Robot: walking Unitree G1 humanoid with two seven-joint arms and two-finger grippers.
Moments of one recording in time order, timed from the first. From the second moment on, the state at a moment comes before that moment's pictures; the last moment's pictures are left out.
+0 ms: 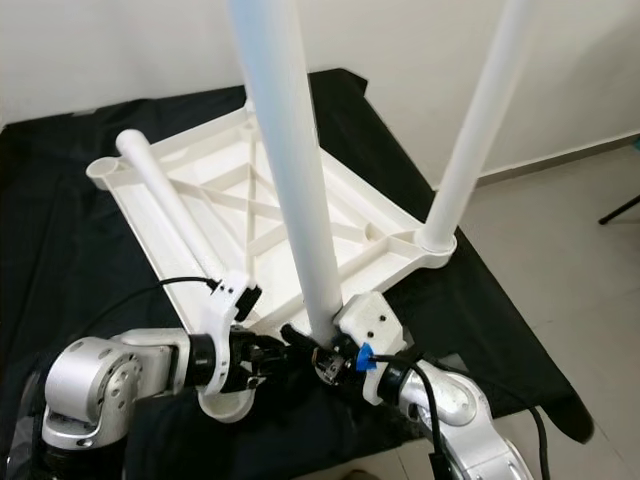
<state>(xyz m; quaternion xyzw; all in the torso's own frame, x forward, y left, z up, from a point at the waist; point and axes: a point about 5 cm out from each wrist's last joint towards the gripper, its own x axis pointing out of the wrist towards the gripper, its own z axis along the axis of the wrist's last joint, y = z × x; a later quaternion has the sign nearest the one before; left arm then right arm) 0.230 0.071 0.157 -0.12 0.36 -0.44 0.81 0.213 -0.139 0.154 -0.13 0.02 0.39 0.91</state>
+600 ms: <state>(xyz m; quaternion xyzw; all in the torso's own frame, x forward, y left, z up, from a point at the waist) 0.234 0.124 0.239 -0.16 0.08 -0.50 0.85 0.231 -0.155 0.186 -0.09 -0.02 0.37 0.92</state>
